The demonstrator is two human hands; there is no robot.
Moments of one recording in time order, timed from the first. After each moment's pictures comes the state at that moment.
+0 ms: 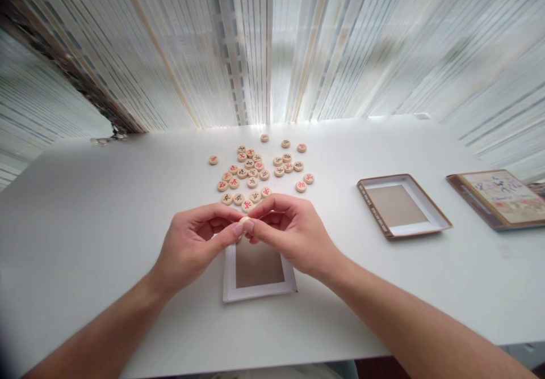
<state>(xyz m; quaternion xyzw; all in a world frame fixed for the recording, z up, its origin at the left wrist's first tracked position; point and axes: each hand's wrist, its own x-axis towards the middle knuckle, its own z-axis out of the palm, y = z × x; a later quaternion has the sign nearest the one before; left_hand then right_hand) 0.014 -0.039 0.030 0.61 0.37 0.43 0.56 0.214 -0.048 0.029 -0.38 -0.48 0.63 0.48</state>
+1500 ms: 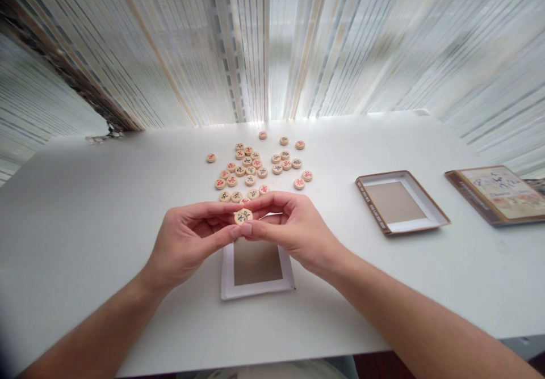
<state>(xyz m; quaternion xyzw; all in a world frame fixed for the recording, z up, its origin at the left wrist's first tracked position) 0.012 -0.038 0.030 0.54 0.36 0.45 0.61 0.220 -0.047 0.026 -0.38 -0.41 0.70 0.45</state>
